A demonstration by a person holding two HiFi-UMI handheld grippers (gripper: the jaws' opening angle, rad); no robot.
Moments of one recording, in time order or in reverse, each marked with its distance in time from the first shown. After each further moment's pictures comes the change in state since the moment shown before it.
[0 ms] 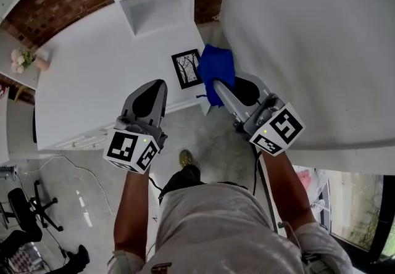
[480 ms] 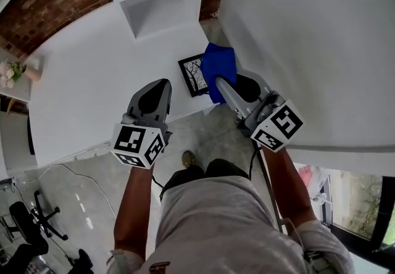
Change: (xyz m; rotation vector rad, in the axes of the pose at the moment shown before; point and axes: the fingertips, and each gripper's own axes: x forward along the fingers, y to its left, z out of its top) left arm 0.033 0.081 -0.036 -0.084 0.115 -0.022; right arm 0.076 -0.027 -0.031 0.029 0.075 -0.074
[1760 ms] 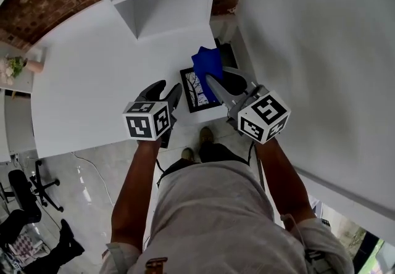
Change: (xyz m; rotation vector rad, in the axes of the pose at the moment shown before) left arm 0.102 0.073 -0.119 -0.269 0.455 0.217; right arm 0.073 -0.098 -0.089 0.141 0.243 0.063
